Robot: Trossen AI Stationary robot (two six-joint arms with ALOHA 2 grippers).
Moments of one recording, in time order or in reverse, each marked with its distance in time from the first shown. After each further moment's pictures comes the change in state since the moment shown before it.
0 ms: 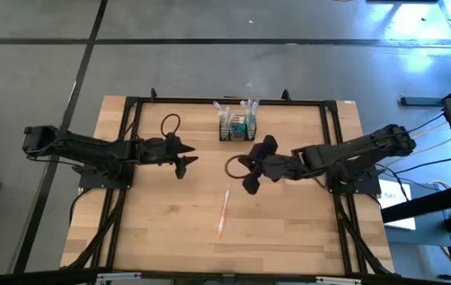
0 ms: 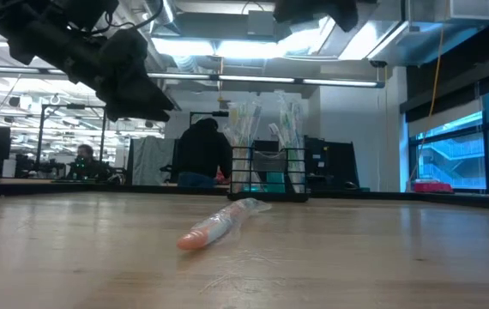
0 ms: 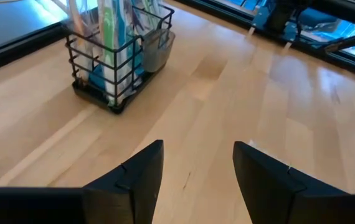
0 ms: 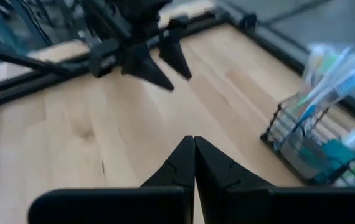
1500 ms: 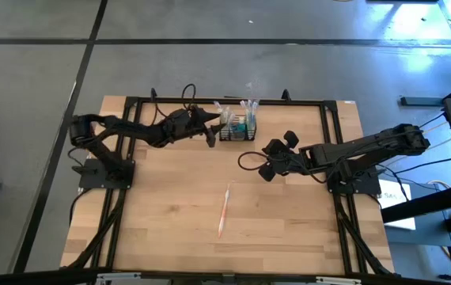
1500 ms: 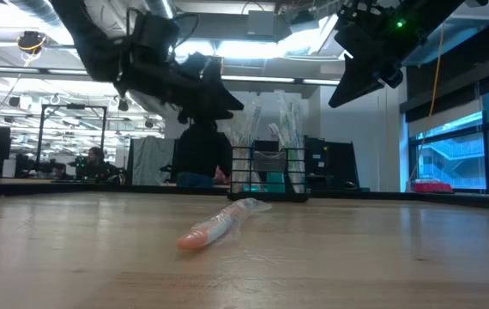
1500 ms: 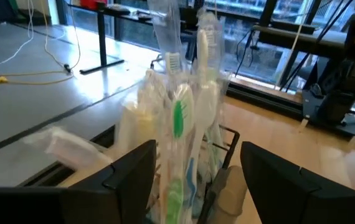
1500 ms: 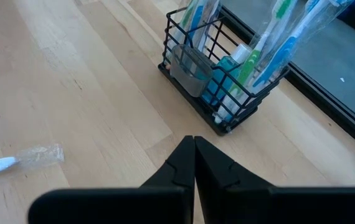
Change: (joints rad) left arm 0.342 0.601 0.266 0.626 0.161 0.208; right arm -0.100 -0.156 -0.374 -0.054 0.108 0.016
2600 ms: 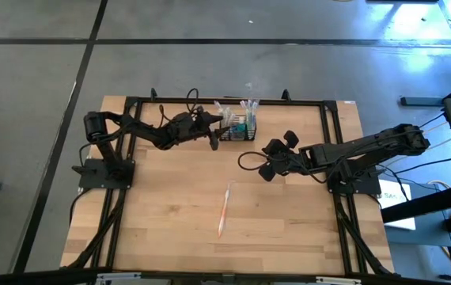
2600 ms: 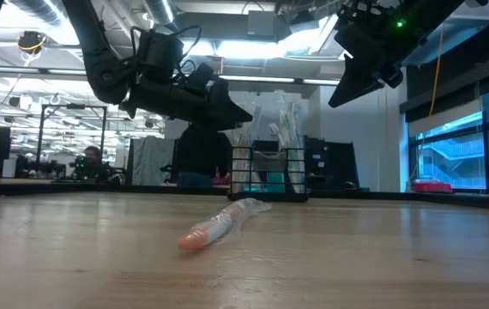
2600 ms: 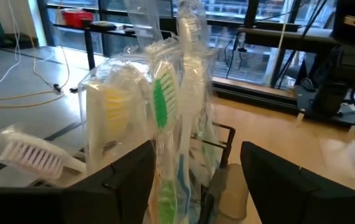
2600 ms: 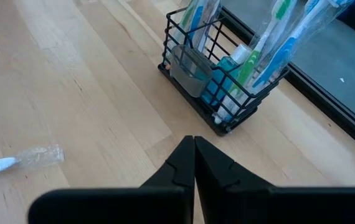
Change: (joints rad) left arm -0.001 0.142 -0.002 0.200 0.046 0.082; right arm 0.000 0.000 0.000 0.001 0.001 -0.001
